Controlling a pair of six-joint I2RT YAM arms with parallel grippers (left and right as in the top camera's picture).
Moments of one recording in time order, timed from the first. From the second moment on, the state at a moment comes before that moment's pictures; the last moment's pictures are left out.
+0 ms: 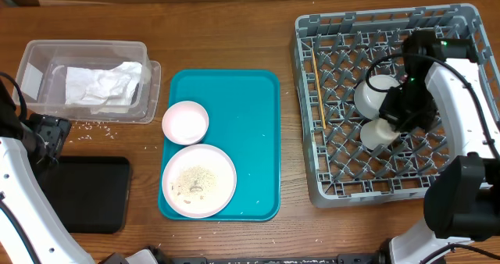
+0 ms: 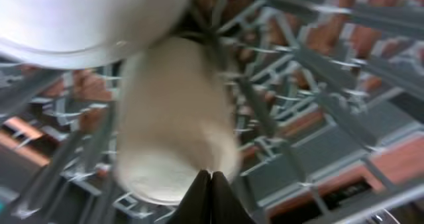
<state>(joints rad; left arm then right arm) 0.56 1.44 1.72 -1.68 -0.15 -0.84 -0.07 1.81 1.56 -1.47 0.07 0.48</state>
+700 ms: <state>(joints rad) 0.56 1.44 1.72 -1.68 -0.15 -0.84 -0.07 1.76 1.61 -0.97 -0.13 0.43</state>
